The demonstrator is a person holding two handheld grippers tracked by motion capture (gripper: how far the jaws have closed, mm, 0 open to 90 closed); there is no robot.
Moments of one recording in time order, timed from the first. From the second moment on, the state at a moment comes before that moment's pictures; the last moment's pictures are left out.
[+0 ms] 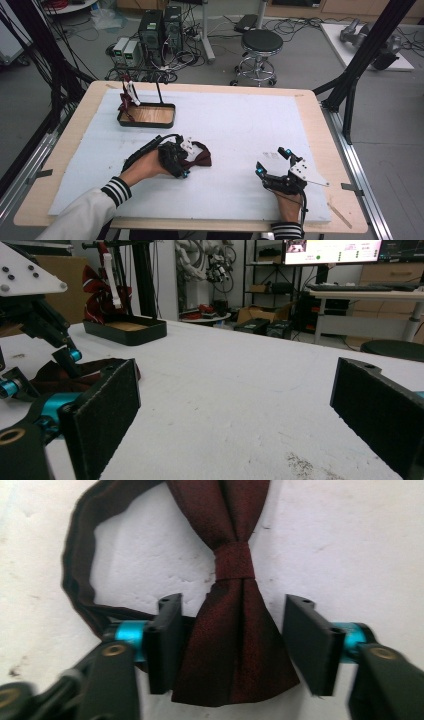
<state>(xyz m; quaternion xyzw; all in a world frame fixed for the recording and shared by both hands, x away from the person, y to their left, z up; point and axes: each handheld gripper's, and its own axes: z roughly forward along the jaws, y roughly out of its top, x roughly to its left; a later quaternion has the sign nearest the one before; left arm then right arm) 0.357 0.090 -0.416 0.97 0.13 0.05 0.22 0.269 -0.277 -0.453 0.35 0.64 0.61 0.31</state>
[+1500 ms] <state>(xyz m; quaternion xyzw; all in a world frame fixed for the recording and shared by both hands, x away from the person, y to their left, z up) 0.358 0.148 -0.366 0.88 0.21 0.14 0.41 0.269 -0.277 -0.454 0.35 0.64 0.61 0.32</state>
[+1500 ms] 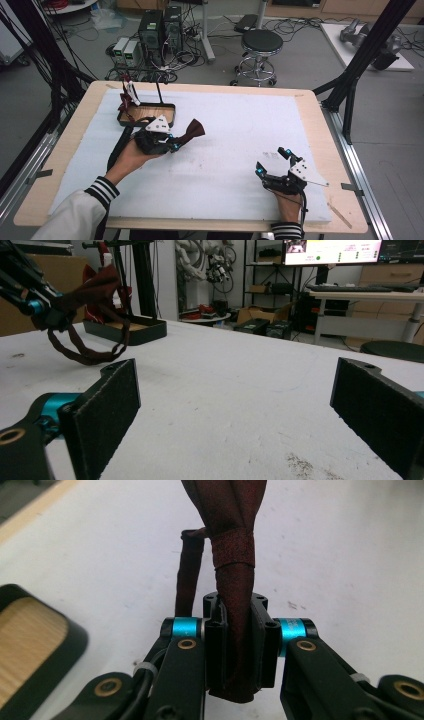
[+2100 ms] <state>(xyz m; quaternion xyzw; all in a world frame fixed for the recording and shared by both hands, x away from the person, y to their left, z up) 0.358 0.194 -0.341 0.80 0.27 0.22 0.49 0.269 -0.277 -0.454 0.35 0.64 0.61 0.32</state>
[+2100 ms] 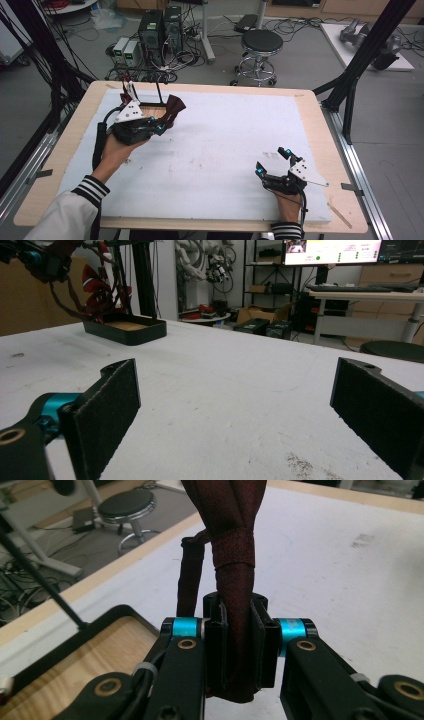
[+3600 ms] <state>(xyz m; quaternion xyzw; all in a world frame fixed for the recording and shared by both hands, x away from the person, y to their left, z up) 0.421 0.225 -0.327 0.69 0.39 0.32 0.52 0.269 -0.277 -0.453 0.35 0.64 0.61 0.31</state>
